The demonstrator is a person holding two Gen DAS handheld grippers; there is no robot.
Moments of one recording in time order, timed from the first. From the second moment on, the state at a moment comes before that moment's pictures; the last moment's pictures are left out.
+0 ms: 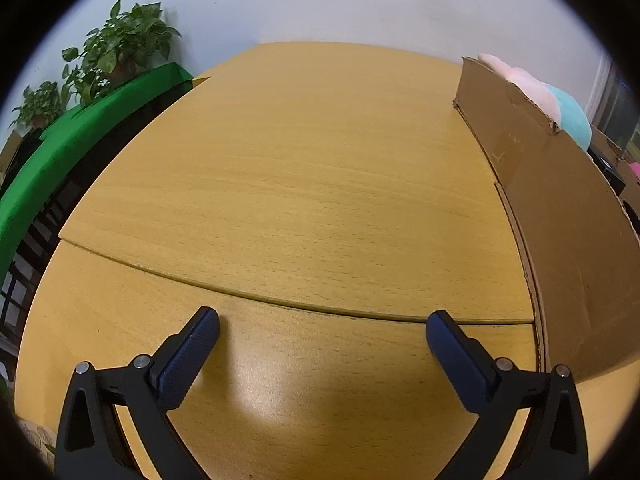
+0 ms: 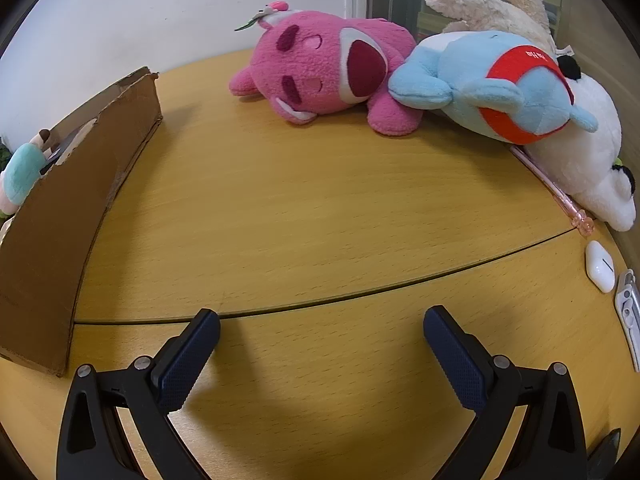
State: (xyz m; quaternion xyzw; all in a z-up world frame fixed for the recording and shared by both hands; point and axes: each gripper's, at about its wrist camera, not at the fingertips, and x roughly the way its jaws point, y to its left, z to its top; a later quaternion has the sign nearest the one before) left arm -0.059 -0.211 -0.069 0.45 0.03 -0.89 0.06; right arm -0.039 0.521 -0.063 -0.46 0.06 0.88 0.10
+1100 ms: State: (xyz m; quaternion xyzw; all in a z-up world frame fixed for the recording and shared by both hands) left arm -0.066 -0.214 -0.068 0.46 0.03 -0.89 0.05; right arm -0.040 0.521 -0.060 -0.46 0.06 0.88 0.10
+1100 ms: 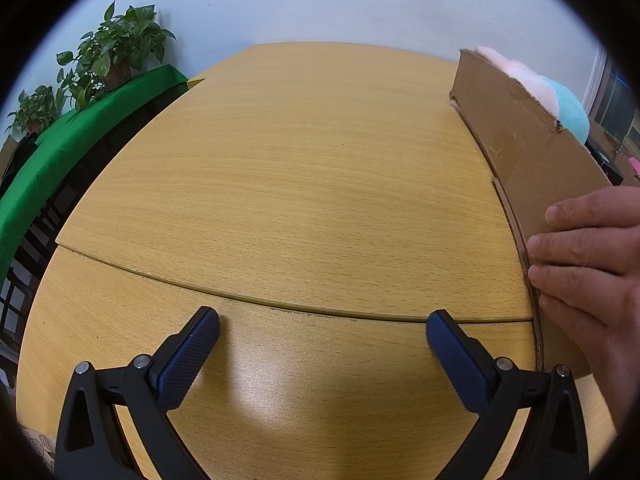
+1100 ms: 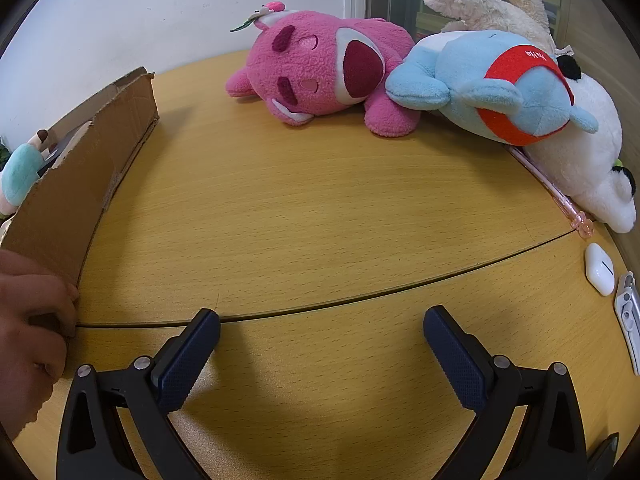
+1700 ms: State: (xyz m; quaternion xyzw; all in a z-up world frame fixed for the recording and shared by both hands) left arm -0.066 -0.213 -0.068 0.46 0.03 -0.89 0.06; right arm -0.039 0.523 -0.059 -0.46 0.06 0.88 0.10
